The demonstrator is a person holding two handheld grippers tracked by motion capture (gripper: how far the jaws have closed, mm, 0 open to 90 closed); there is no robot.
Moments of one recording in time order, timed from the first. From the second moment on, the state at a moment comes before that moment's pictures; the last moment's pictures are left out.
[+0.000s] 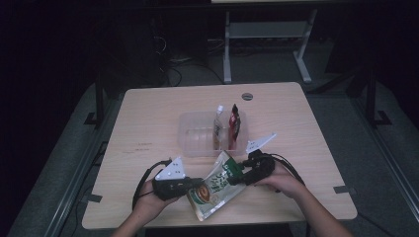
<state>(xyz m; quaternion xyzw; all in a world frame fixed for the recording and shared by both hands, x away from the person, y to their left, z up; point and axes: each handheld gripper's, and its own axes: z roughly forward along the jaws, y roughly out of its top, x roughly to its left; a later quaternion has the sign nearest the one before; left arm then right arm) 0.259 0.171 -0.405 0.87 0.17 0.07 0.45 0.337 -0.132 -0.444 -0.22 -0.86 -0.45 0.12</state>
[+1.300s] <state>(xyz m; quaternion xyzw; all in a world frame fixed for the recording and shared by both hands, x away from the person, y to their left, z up) 0.277 0.224 -0.401 0.81 0.27 0.12 0.50 0.333 -0.109 -0.394 -0.11 -0.81 -0.56 0.14</state>
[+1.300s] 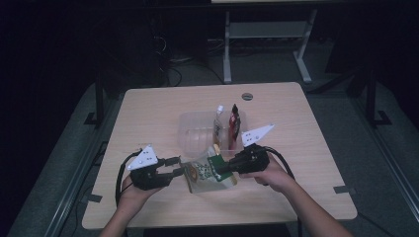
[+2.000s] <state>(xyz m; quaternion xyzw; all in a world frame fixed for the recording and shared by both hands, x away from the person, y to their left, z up) 0.279 0.227 -0.410 0.82 0.28 0.10 0.49 0.401 -0.076 -0.332 -0.15 -0.77 -0.62 0.05</state>
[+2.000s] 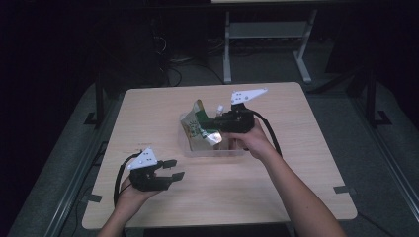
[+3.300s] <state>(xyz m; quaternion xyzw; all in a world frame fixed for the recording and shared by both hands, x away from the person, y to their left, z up) 0.283 0.213 -0.419 0.85 0.26 0.07 0.46 0.357 -0.091 -0.352 -0.17 -0.85 -0.50 -0.04</state>
